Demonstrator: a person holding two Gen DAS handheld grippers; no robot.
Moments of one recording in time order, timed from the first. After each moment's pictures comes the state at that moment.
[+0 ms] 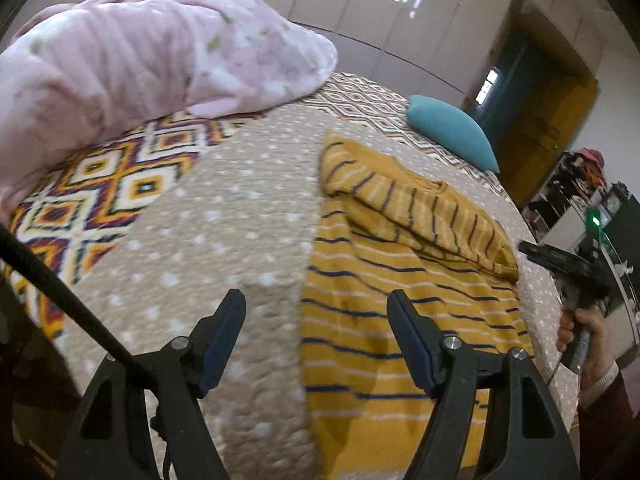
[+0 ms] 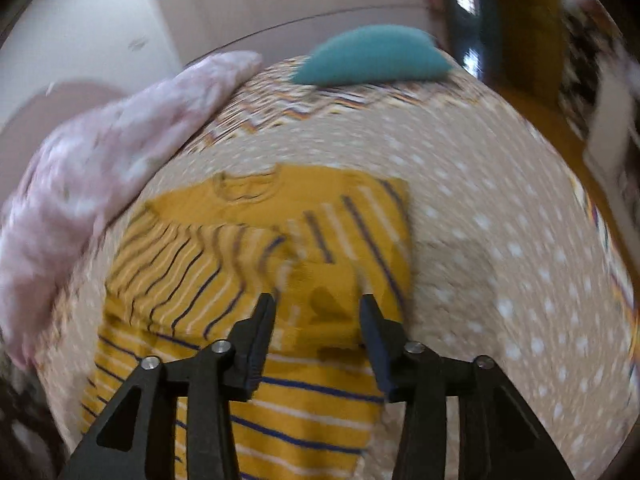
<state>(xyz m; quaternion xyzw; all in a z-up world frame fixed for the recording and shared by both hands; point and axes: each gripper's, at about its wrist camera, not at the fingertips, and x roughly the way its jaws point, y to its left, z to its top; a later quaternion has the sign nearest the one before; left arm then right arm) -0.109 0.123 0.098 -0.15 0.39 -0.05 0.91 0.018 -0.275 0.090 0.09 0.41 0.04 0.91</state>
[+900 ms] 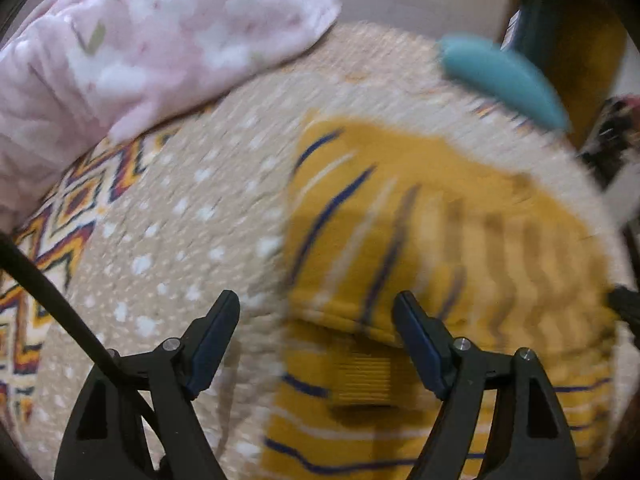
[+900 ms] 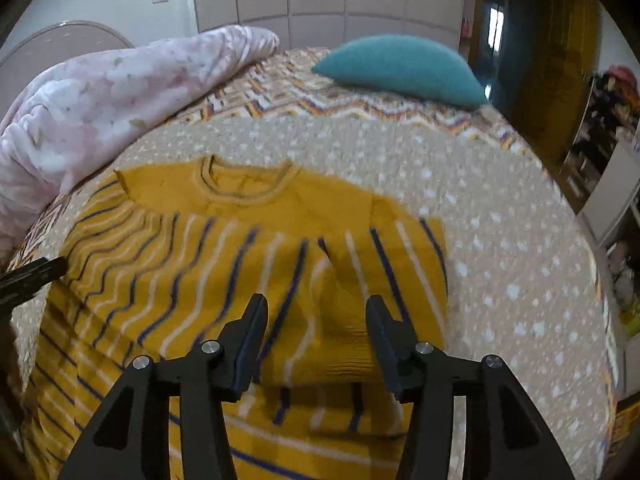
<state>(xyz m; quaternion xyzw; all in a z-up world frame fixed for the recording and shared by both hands) 0.119 0.060 0.028 -0.04 0.48 0.02 0.87 0.072 -0.254 0.062 0.00 0.43 0.02 0.90</state>
